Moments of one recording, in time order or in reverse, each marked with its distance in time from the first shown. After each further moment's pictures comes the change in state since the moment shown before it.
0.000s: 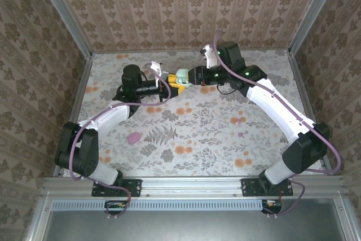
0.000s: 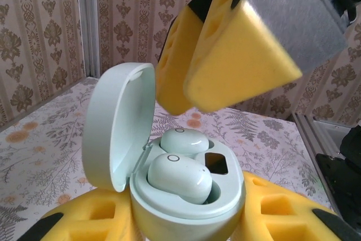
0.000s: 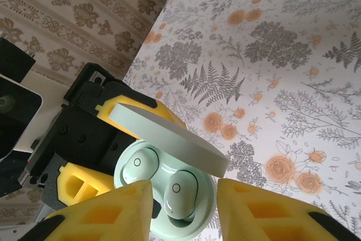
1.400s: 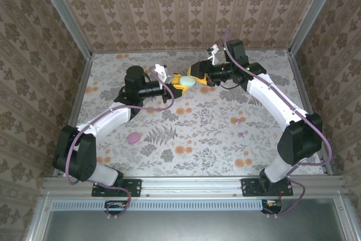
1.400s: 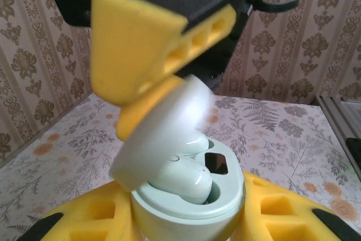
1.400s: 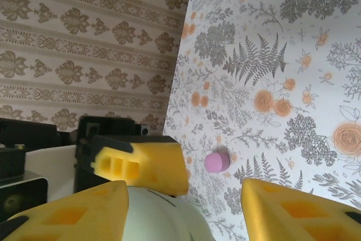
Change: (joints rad) left arm -0.057 -0.037 0.005 -0.048 -0.113 0.134; right arm -0.111 0.090 -0.045 0.097 -0.315 0.317
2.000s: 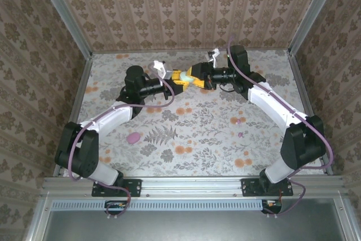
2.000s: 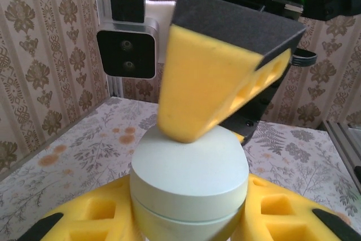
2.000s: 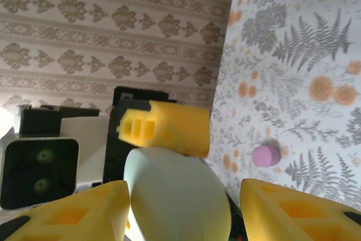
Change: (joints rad) left arm 0.001 0.037 0.000 0.140 -0.030 -0.126; right arm -0.007 -0.055 -0.198 0.380 -0.157 0.274
